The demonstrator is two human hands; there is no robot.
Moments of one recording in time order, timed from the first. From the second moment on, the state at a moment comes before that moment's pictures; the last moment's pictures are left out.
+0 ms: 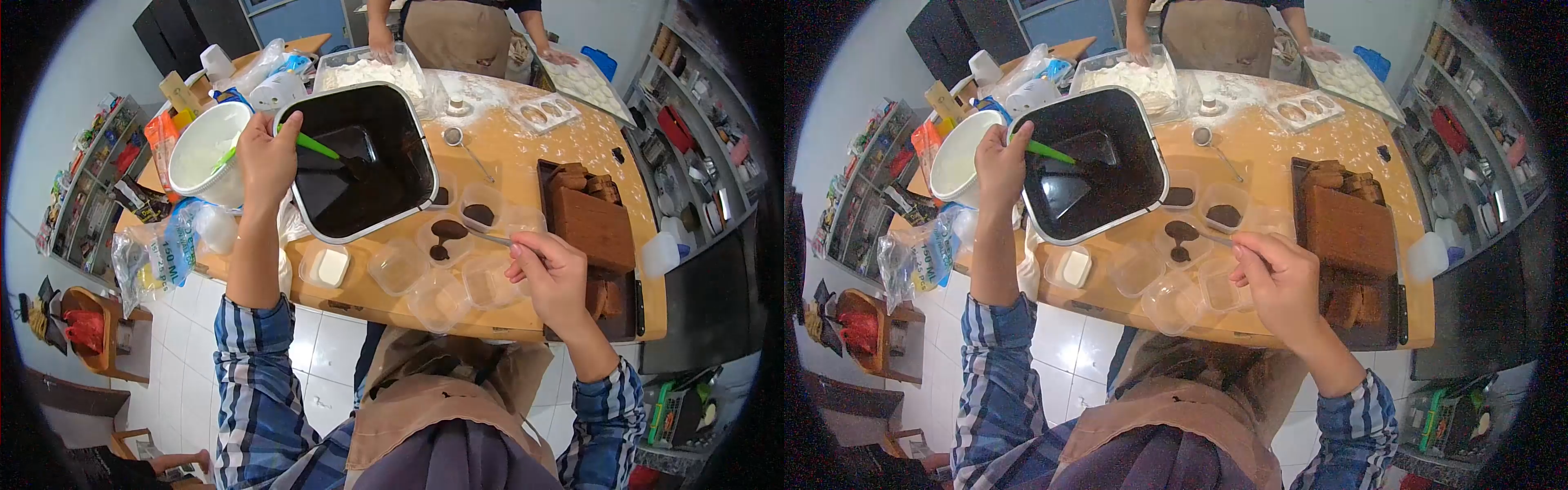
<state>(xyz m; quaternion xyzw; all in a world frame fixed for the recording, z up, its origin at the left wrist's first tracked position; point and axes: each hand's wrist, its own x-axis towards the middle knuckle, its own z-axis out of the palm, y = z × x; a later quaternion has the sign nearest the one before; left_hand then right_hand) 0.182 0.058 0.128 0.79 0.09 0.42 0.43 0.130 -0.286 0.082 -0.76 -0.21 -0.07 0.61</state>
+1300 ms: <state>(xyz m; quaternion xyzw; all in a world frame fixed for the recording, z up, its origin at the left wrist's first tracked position) 0.176 0.052 0.132 0.80 0.12 0.41 0.42 0.106 -0.290 0.072 -0.81 -0.37 -0.22 0.39</state>
